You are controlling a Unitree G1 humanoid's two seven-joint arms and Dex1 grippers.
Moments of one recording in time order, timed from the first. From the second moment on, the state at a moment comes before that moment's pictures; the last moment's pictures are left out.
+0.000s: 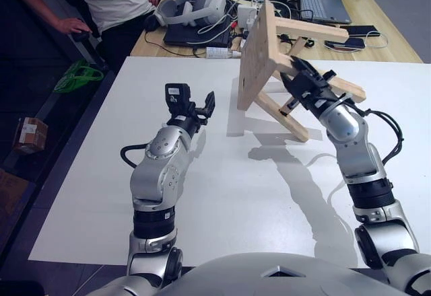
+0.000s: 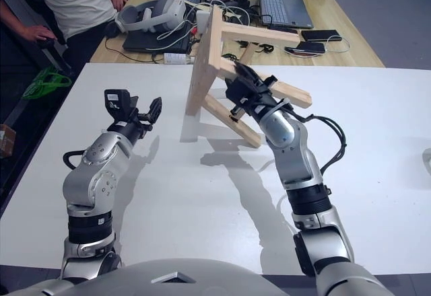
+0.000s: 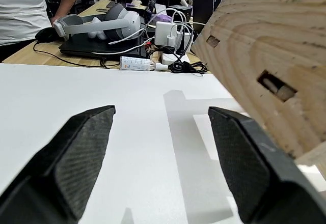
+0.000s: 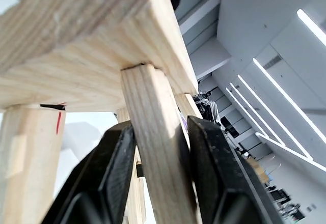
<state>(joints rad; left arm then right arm) -0.20 0.11 0.04 -0.37 -0.24 0.72 -0.03 -0.38 -0.30 0.16 -0.04 -0.33 0.04 0.35</state>
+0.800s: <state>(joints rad) -0.17 0.10 0.10 -0.36 -0.24 0.69 -0.01 -0.10 -0.09 -0.09 -0.17 0.33 0.23 0.40</state>
